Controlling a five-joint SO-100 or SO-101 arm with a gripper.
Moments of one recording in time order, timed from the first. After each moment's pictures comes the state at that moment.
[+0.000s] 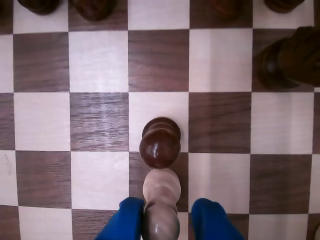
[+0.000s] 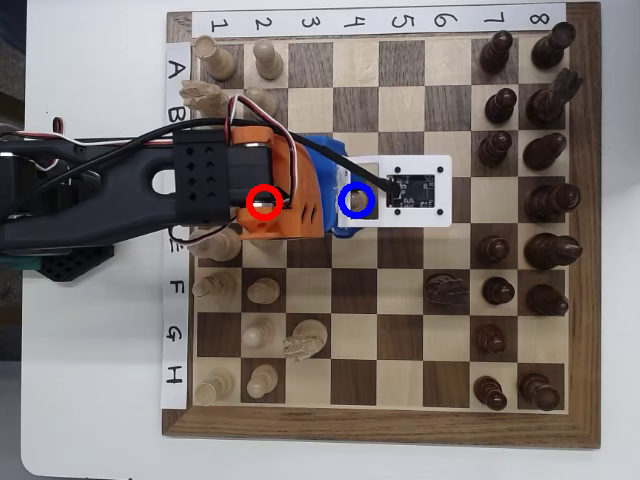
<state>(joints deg) -6.1 87.8 102.0 57.3 99.9</state>
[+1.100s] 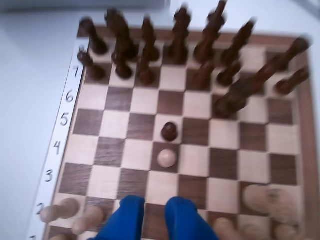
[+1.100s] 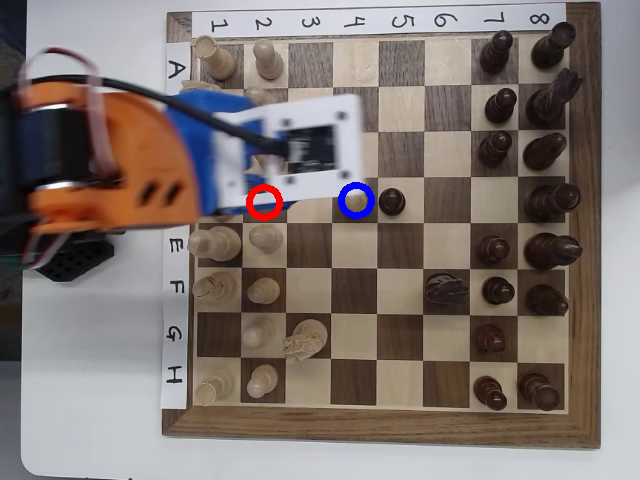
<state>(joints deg) -4.9 121.1 91.8 79.4 93.0</state>
